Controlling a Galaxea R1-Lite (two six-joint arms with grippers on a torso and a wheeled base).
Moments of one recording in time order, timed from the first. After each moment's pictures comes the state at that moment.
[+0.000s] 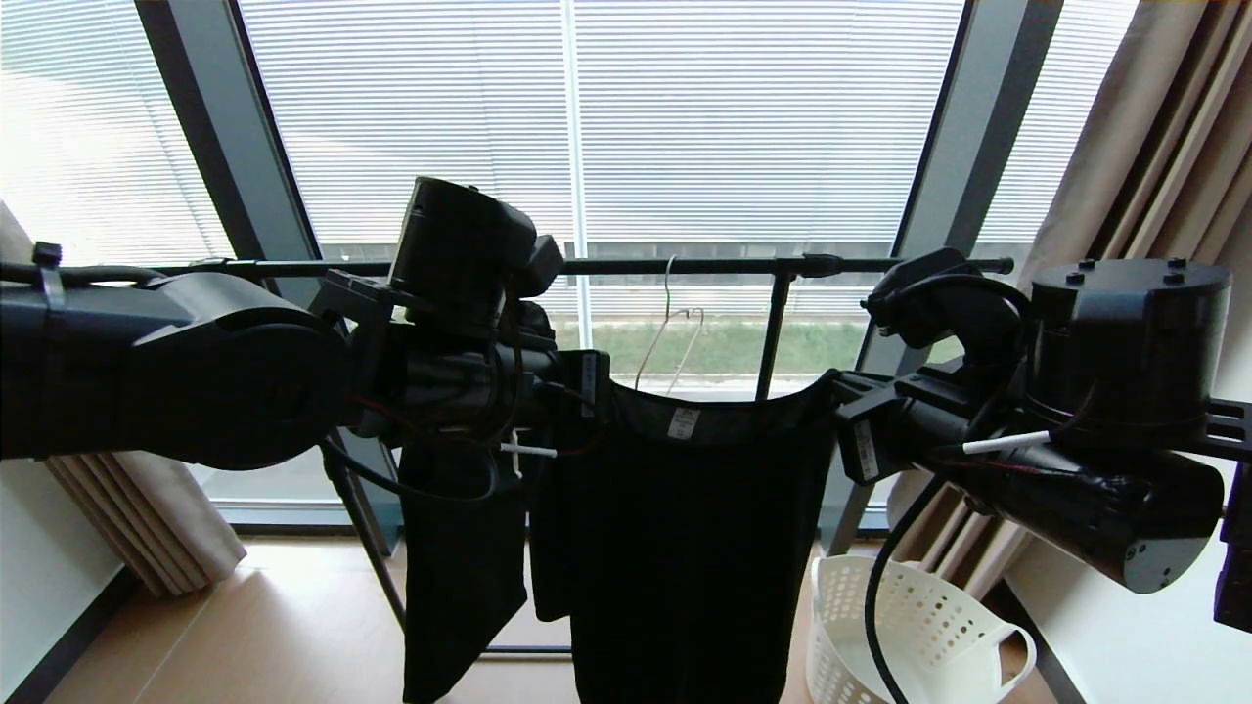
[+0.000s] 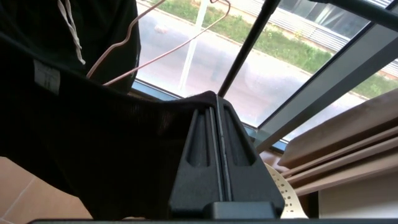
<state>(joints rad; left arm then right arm) -0.63 1.81 -1.32 0.07 0.02 -0.31 0.69 1.58 -0.83 -0.42 -0.46 -0.06</state>
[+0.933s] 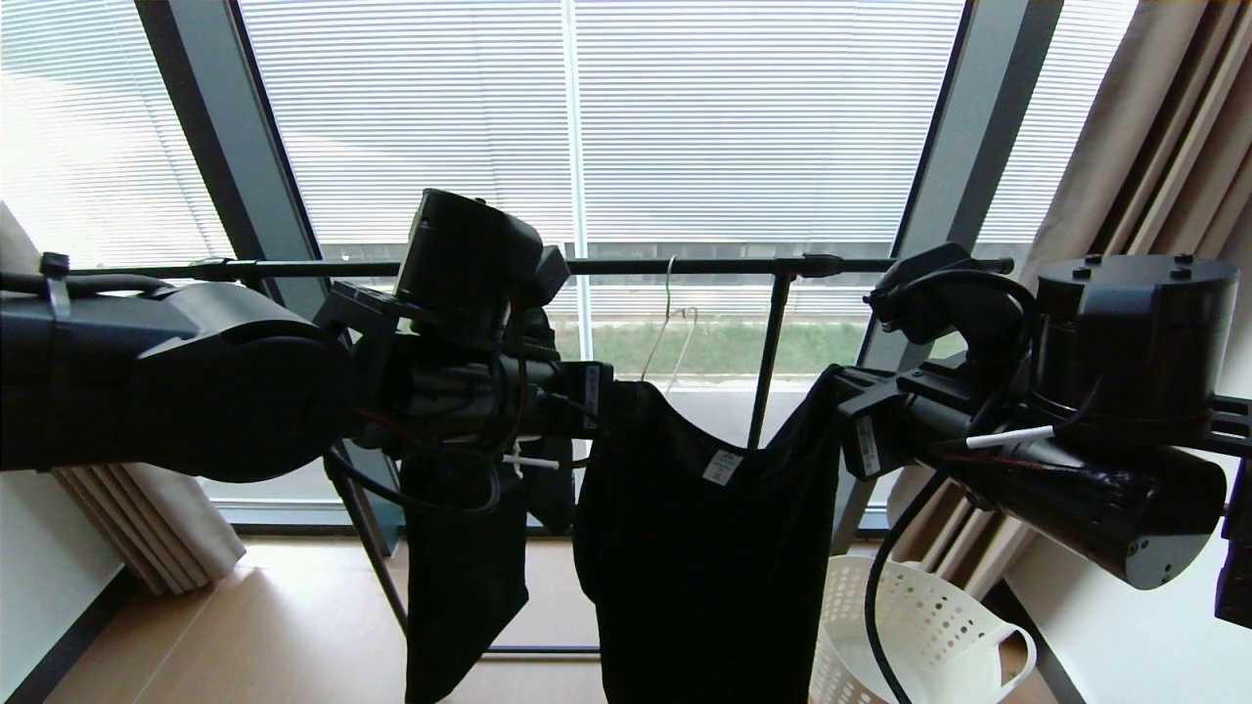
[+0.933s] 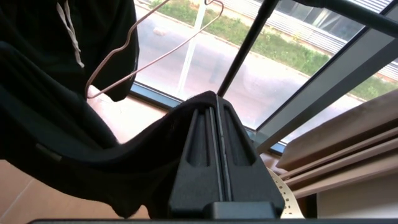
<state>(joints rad) -0.64 1.81 -1.30 0.06 0.02 -0.31 0.68 1.57 -0.83 -0.43 -0.45 -0.07</state>
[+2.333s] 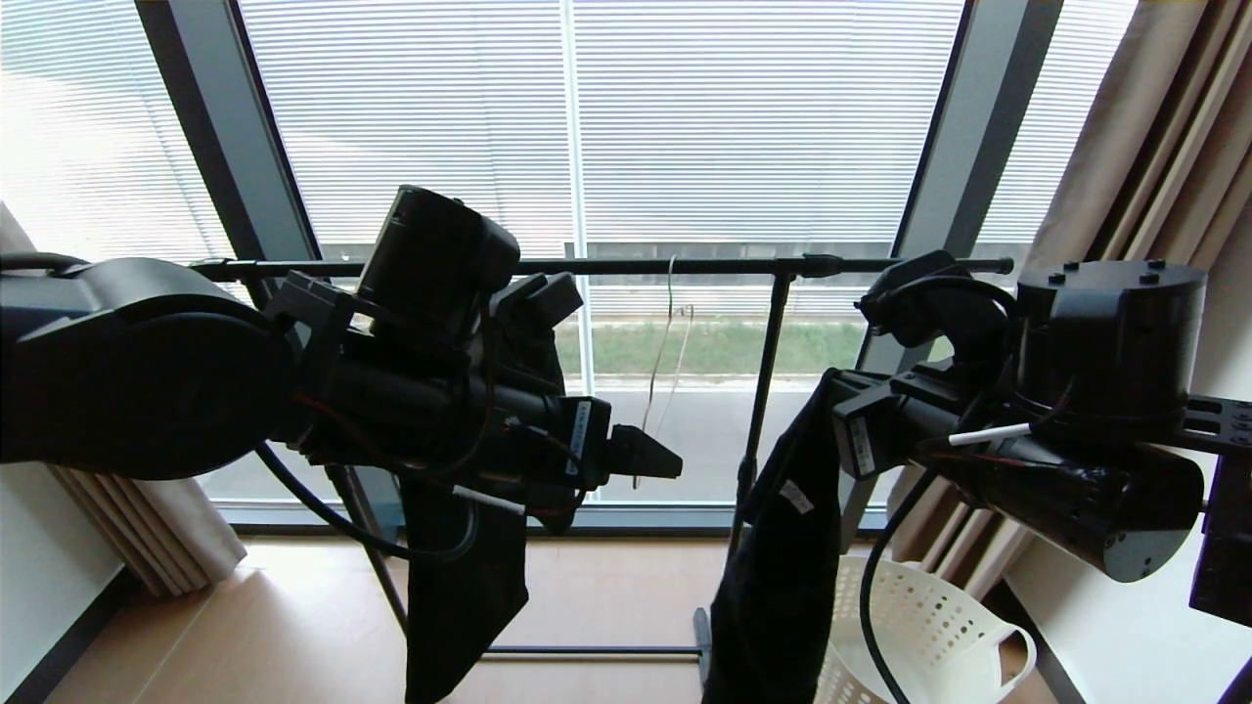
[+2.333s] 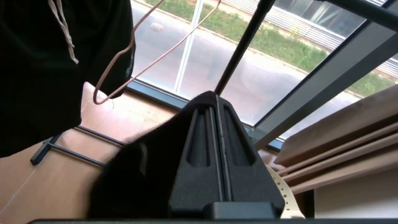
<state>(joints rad) -0.64 1.75 -1.29 0.25 -0.26 -0.29 0.67 1.60 -0.84 -0.43 -0.45 -0.07</state>
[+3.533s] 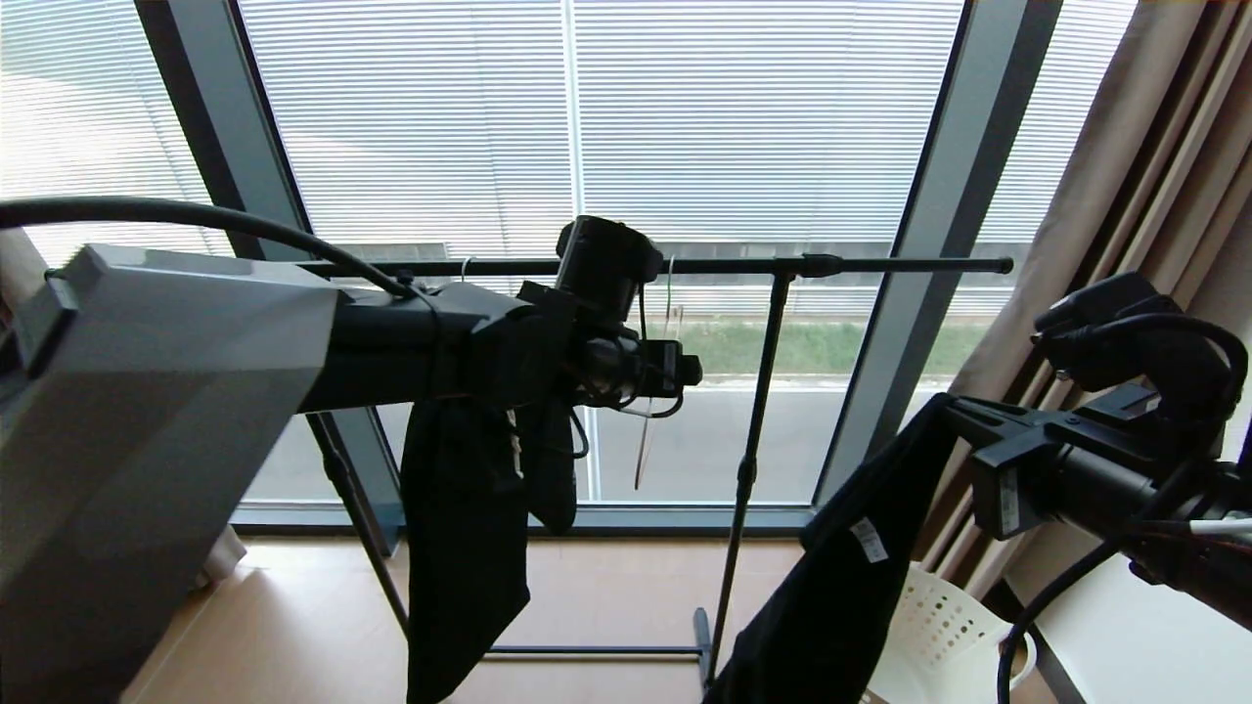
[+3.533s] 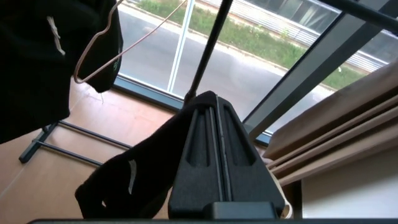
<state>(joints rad) -0.64 2.23 -1.82 0.16 0.15 -0.28 0.64 1.34 -0.63 -0.42 -0.46 -0.10</state>
